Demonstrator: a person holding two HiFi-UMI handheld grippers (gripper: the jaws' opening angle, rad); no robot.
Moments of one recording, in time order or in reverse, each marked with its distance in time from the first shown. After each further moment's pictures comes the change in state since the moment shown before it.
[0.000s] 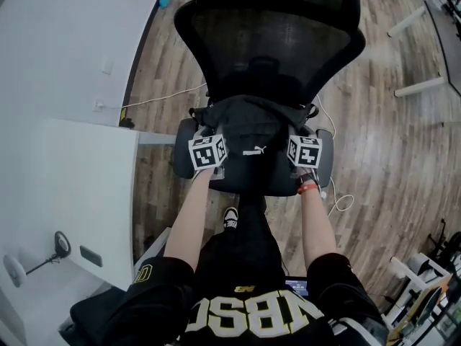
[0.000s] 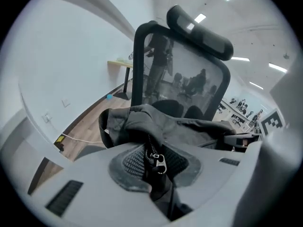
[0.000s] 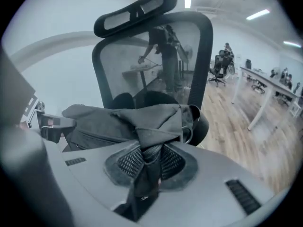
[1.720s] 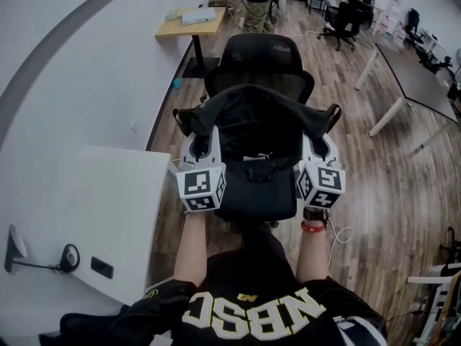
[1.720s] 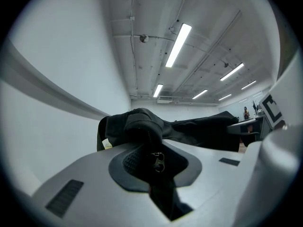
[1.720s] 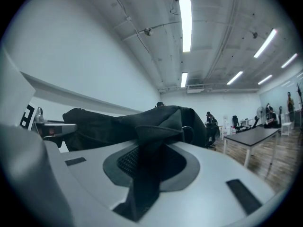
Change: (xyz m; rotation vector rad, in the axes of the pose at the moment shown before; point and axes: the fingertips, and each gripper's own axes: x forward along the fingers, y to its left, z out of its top) left arm -0.424 -0.123 0.203 0.364 -0.846 -0.142; right arm -0.447 0.128 0.173 -0.105 -0.808 -0.126
